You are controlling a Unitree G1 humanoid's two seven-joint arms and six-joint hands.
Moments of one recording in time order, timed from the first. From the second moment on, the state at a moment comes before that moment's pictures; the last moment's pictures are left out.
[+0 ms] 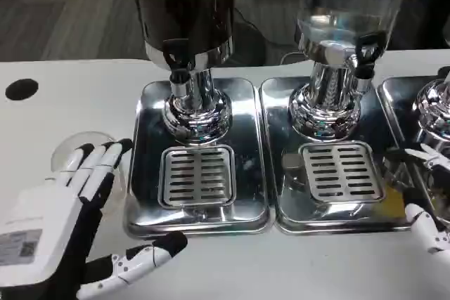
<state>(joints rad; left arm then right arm) 0.58 0.35 0.08 -0.49 0.83 -0.21 0.07 0.41 -0.38 -0.17 -0.12 -0.27 -0.50 0.08</state>
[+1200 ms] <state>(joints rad) 0.57 0.35 0.10 -0.49 0.80 -0.20 0.07 0.41 -0.38 -0.16 -0.12 -0.25 -0.50 0.08</state>
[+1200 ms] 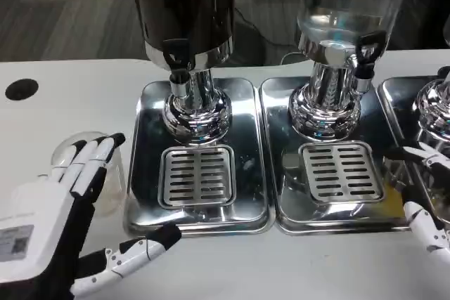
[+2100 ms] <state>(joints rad) 0.41 0.33 0.18 -0.40 0.79 0.01 0.08 0.46 -0.37 -0.16 -0.12 -0.24 -0.53 0.08</state>
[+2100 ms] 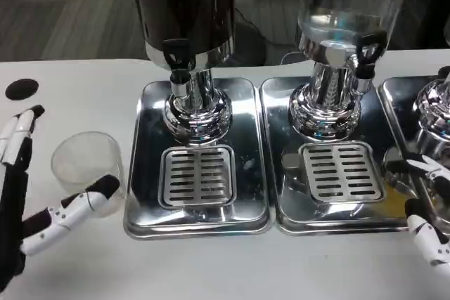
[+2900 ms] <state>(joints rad) 0.12 0.38 -0.04 -0.12 0.92 0.29 0.06 0.51 -0.37 -0.18 -0.04 -0.19 -0.62 0.10</state>
